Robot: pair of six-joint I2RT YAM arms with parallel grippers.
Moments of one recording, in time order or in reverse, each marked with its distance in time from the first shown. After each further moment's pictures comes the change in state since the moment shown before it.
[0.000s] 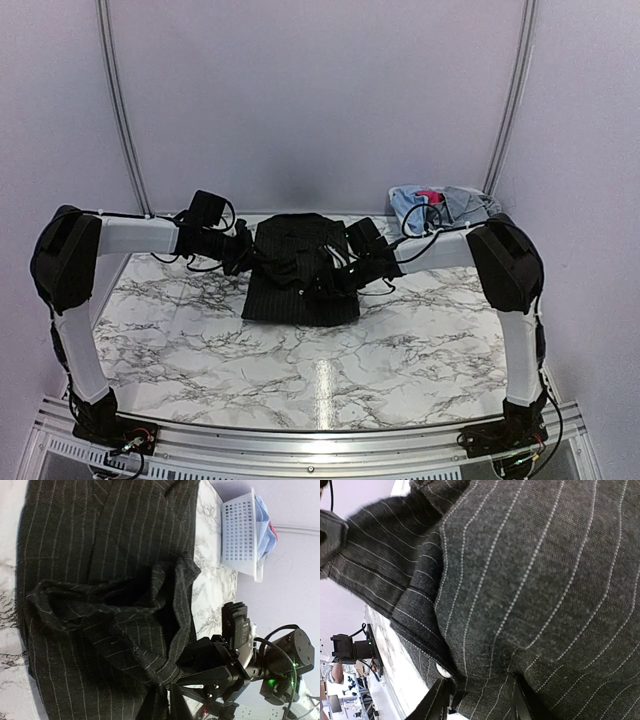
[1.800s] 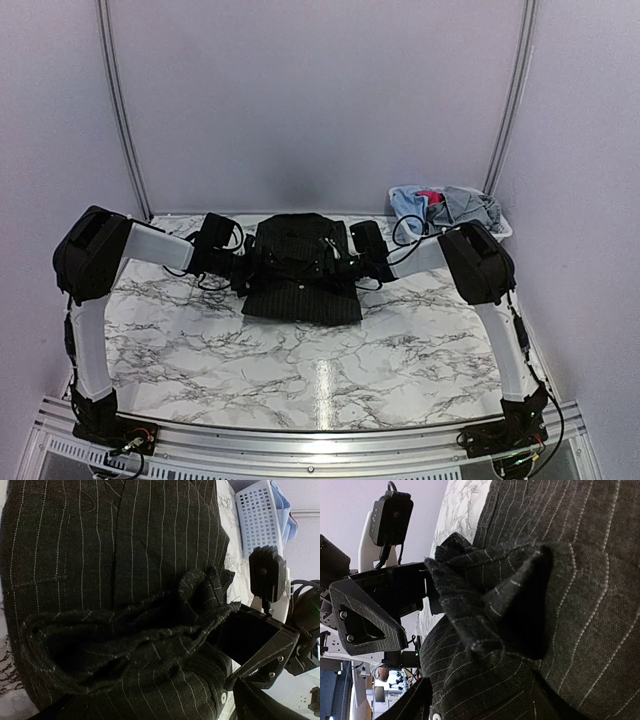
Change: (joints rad) left arm -0.010 0.156 -0.032 0.188 -0.010 0.117; right arm -0.088 0.256 0.147 0.380 -0.310 0.240
